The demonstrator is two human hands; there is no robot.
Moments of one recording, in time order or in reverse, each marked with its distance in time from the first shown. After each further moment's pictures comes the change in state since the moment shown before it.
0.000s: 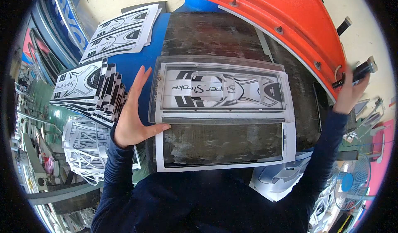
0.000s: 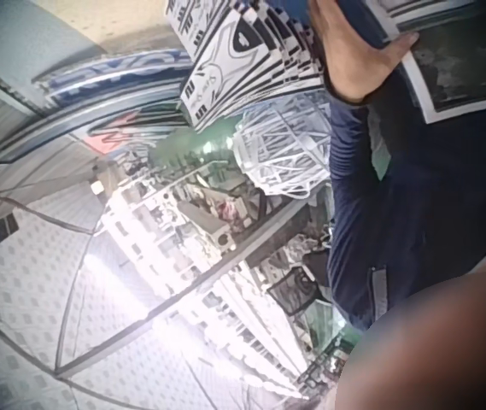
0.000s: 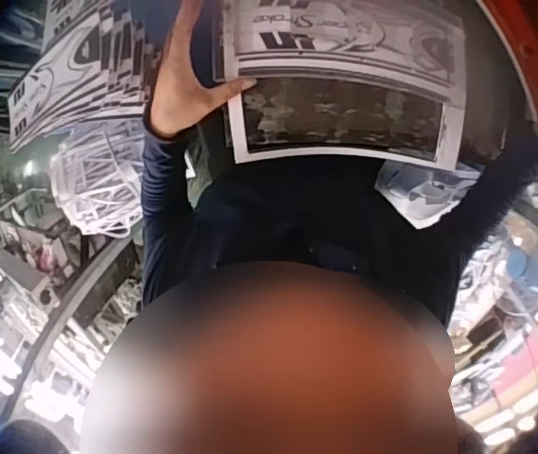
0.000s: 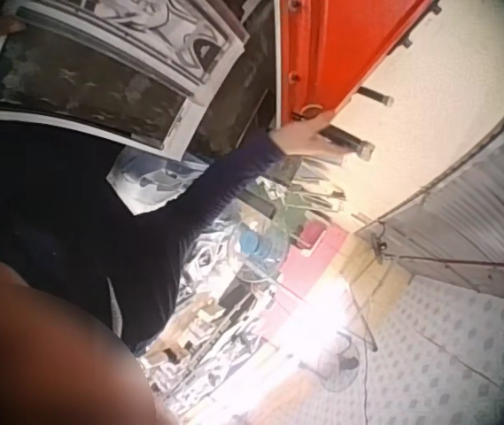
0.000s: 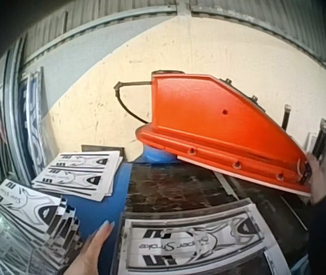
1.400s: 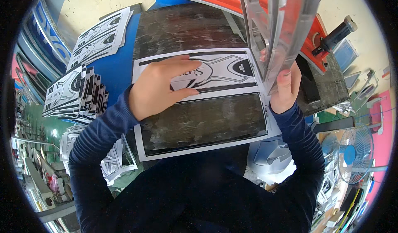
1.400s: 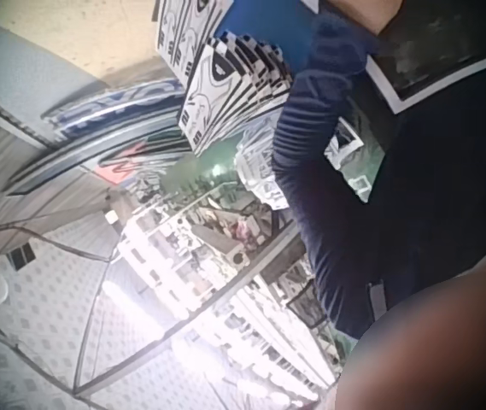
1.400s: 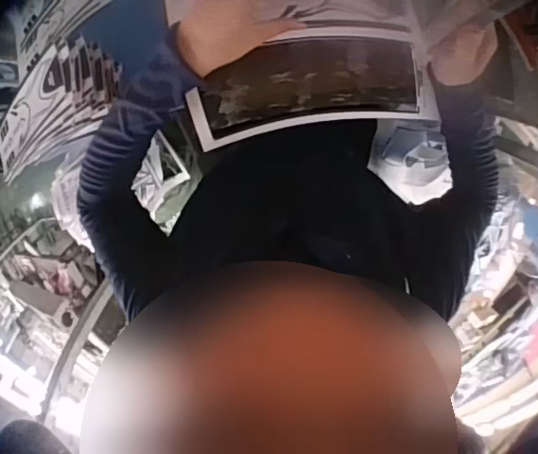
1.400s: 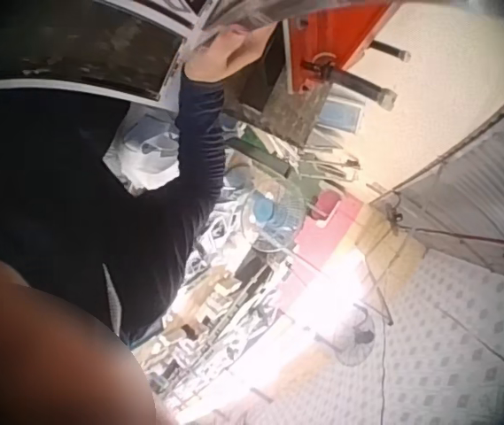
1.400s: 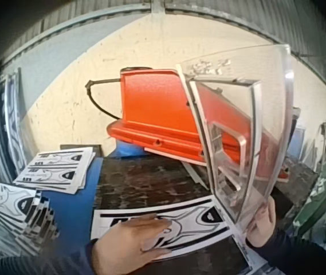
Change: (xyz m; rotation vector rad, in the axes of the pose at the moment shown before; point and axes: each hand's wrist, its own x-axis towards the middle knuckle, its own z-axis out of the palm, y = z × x) left_hand 0.087 0.056 0.059 0.030 -0.251 0.372; right_hand -0.133 -0.083 0.007 0.726 -0.642 0.154
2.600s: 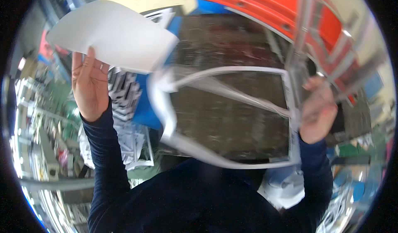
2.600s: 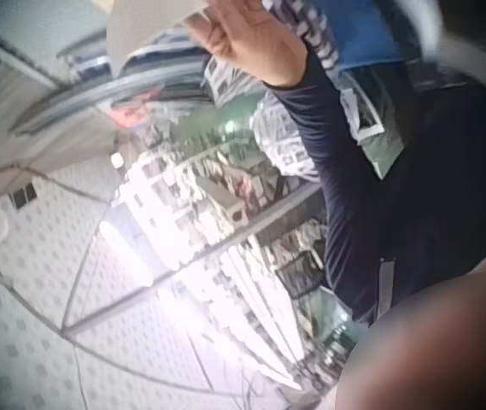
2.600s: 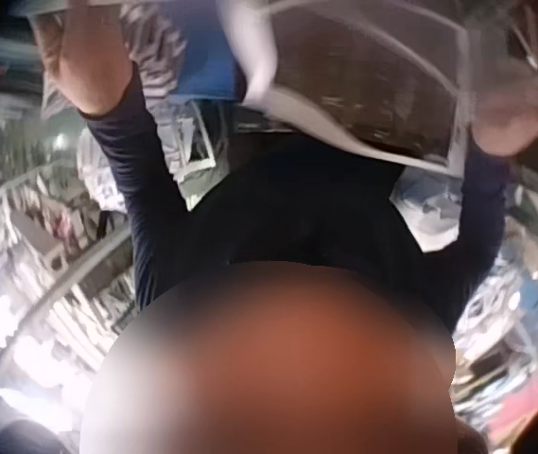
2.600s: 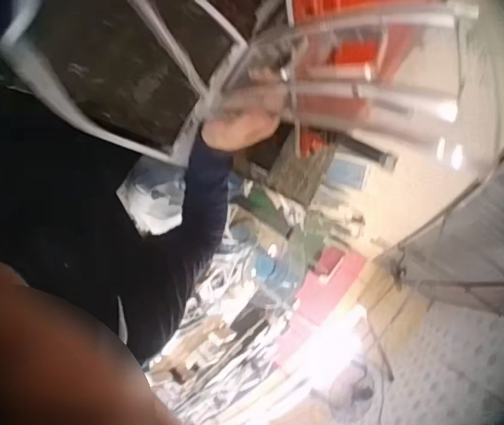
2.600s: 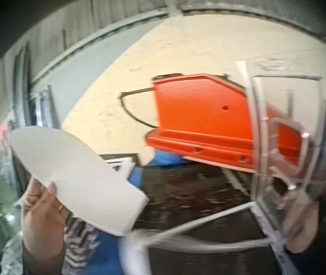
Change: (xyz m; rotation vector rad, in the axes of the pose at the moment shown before) left_hand -0.066 0.007 -0.118 -0.743 1.077 -0.134; right_hand -0.005 0.020 -0.012 0.076 0.142 -0.045
